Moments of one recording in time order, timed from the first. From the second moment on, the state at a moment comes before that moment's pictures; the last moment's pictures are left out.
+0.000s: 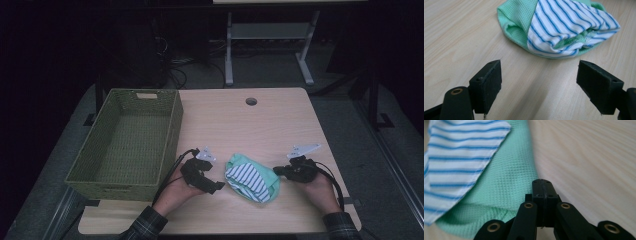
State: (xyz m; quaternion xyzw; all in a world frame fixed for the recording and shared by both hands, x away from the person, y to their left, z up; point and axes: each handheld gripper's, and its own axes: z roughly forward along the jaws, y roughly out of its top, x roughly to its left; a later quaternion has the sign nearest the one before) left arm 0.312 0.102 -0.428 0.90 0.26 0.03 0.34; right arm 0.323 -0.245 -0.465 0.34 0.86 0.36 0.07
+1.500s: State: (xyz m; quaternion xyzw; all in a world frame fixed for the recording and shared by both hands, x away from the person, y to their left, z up) left arm 0.293 0.062 -0.415 0.92 0.20 0.03 0.35; right arm 0.303 -0.274 -0.476 0.43 0.82 0.34 0.18
